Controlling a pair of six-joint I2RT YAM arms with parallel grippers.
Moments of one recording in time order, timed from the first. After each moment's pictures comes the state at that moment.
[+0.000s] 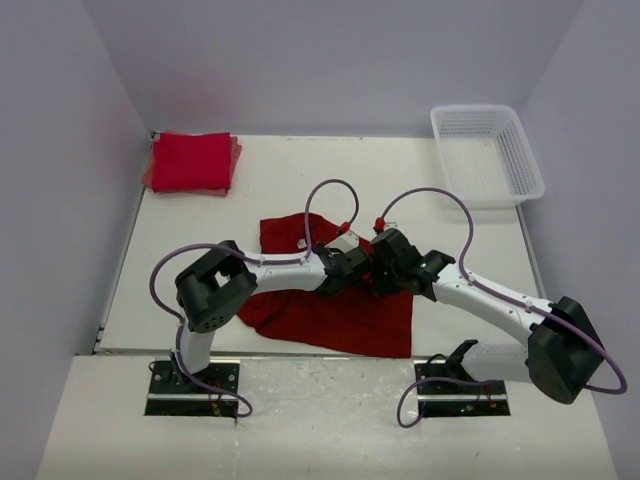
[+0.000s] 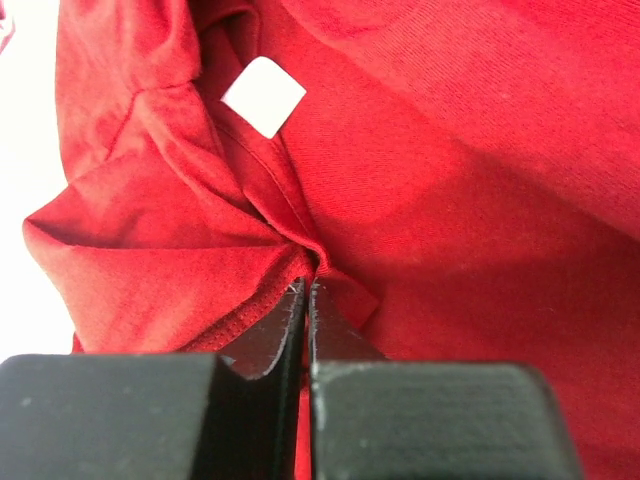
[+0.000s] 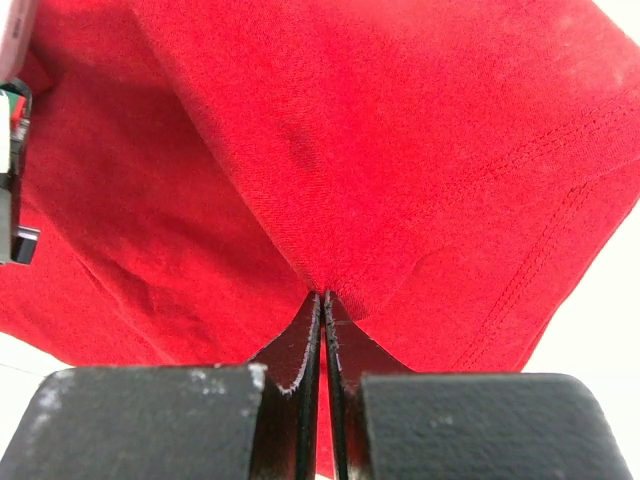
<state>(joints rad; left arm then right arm) -1.05 1.95 1.24 -0.64 -0.82 -0.39 0.73 1.25 0.76 -0.53 0.12 0.61</state>
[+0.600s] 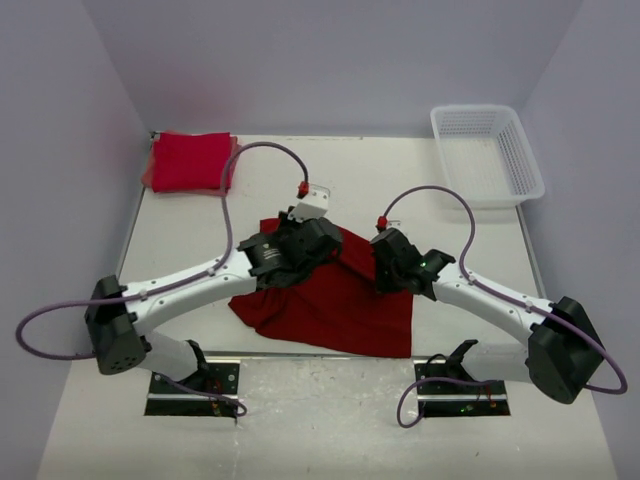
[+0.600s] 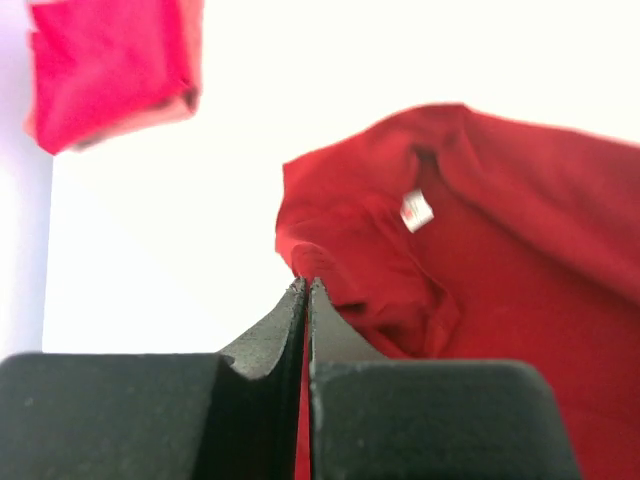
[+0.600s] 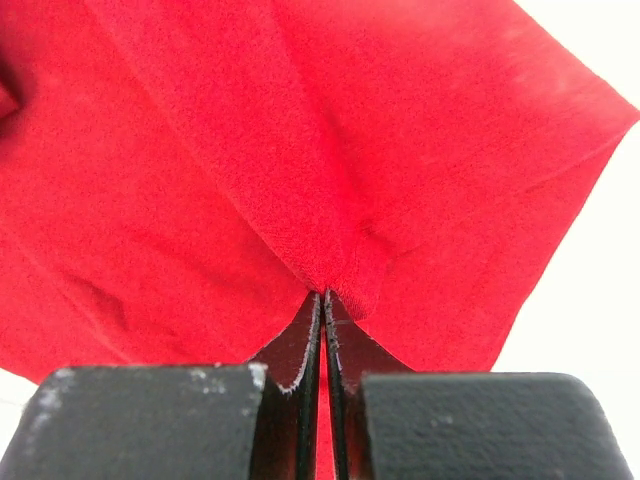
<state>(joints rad) -1.05 1.50 1.23 -0.67 -0.97 -0.39 0.73 1.25 0.76 -0.54 0.18 0.61</state>
